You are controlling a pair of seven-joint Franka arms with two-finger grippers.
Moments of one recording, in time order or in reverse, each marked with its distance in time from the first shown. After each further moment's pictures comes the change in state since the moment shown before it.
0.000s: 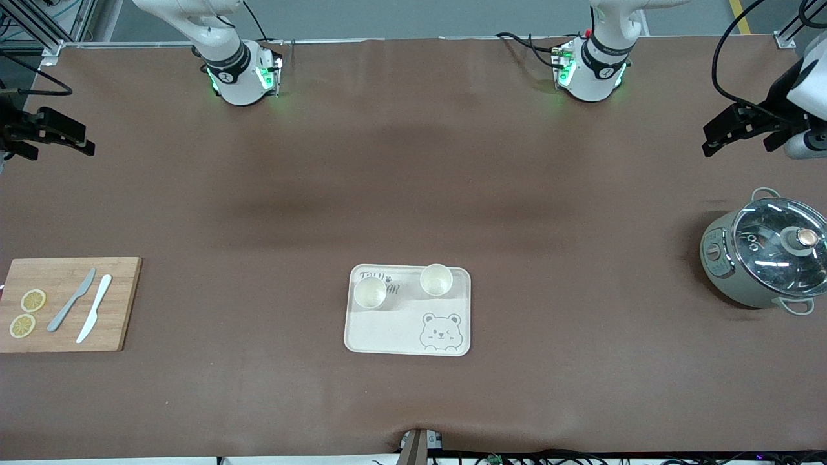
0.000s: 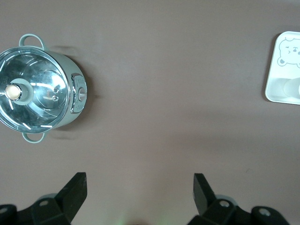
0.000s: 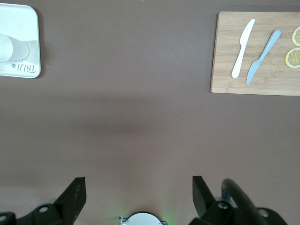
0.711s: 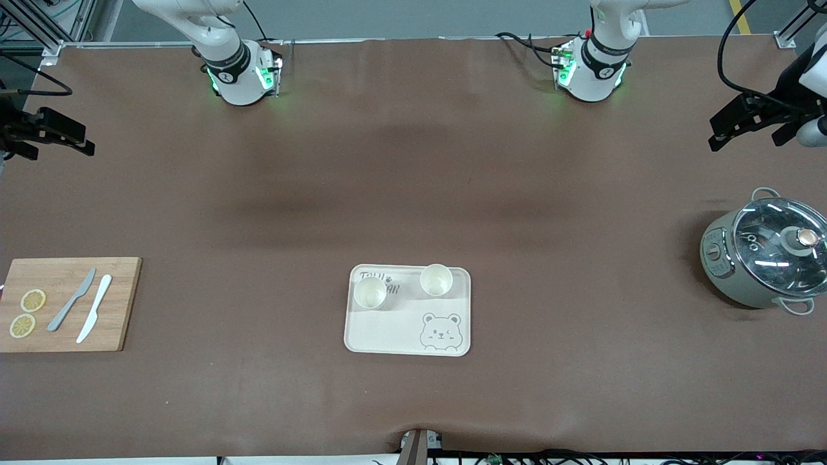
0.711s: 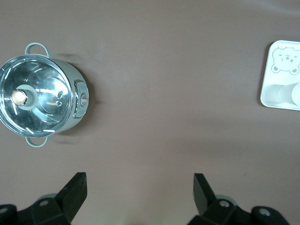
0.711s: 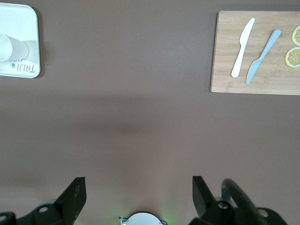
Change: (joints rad) left arm 0.002 -0.005 0.000 0.036 0.000 -0.001 0.002; right arm 0.000 0.000 -0.001 -0.002 0.000 0.000 0.000
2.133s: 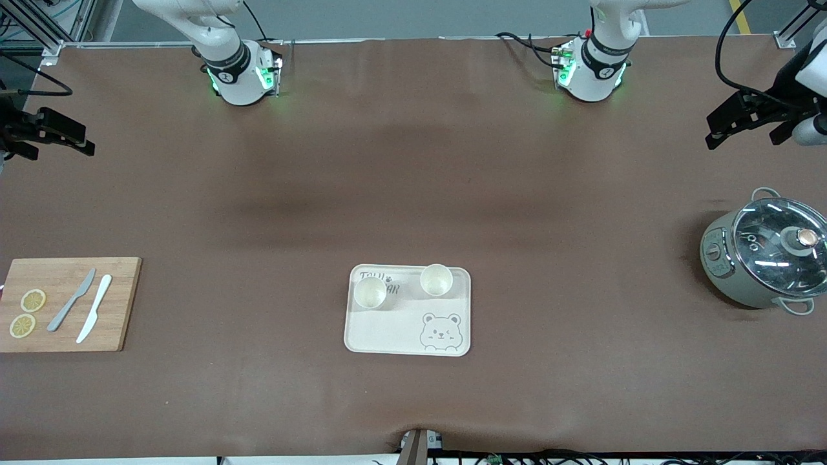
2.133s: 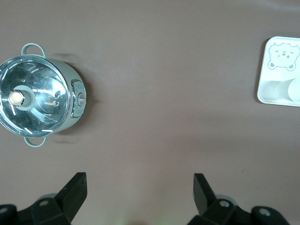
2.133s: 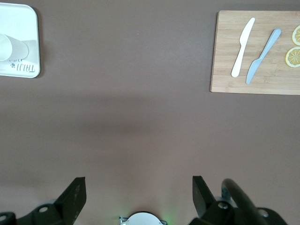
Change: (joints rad) left arm -0.007 0.024 -0.013 0.025 0.000 -0.028 -0.001; right arm 0.000 0.000 0.000 -0.001 0.000 0.000 0.000
